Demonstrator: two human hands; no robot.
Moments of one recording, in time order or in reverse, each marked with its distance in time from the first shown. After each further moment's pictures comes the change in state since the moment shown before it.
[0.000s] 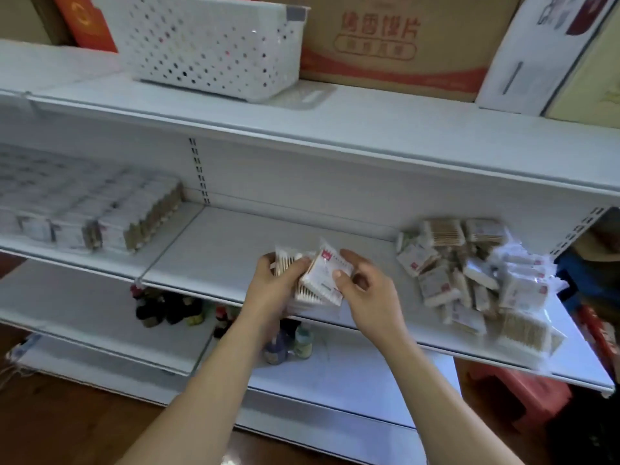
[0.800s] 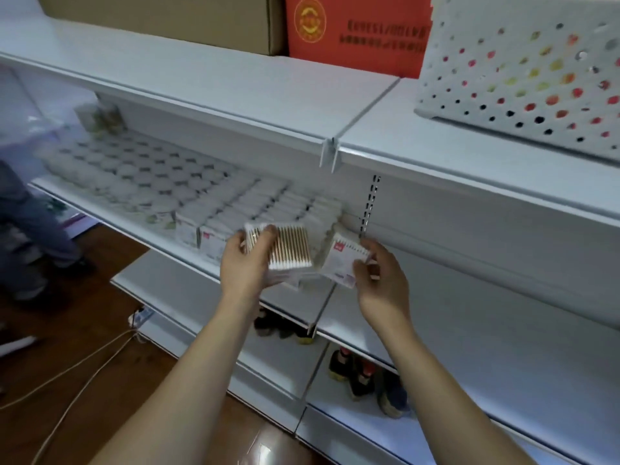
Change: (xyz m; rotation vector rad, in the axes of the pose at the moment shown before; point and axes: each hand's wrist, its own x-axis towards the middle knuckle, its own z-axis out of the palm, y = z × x) left_hand 0.129 0.113 -0.341 0.031 0.580 0.187; right_hand 0.116 -0.074 0.341 -0.036 -0.046 -0.100
